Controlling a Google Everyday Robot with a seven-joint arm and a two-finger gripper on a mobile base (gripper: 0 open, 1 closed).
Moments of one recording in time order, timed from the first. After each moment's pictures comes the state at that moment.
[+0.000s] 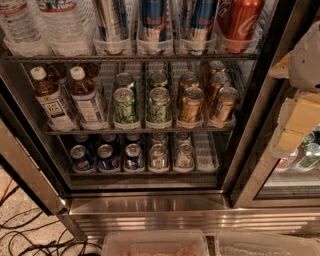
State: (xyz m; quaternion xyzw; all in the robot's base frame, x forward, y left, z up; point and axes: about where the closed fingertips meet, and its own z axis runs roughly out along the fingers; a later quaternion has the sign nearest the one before) arm 0.438 -0.217 0.976 -0.60 0.78 -0.03 0.16
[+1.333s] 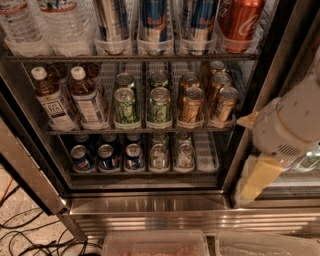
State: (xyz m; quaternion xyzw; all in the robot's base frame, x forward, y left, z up) arm 0.421 -0.177 0.871 -0.62 0.77 0.02 0.19
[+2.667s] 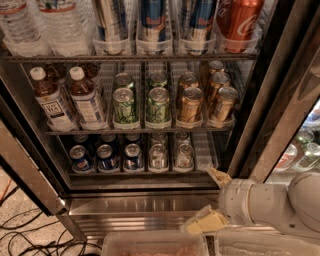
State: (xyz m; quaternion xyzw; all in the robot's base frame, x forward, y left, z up) arm 0.409 -0.106 0.721 -0.47 0.76 0.20 0.41
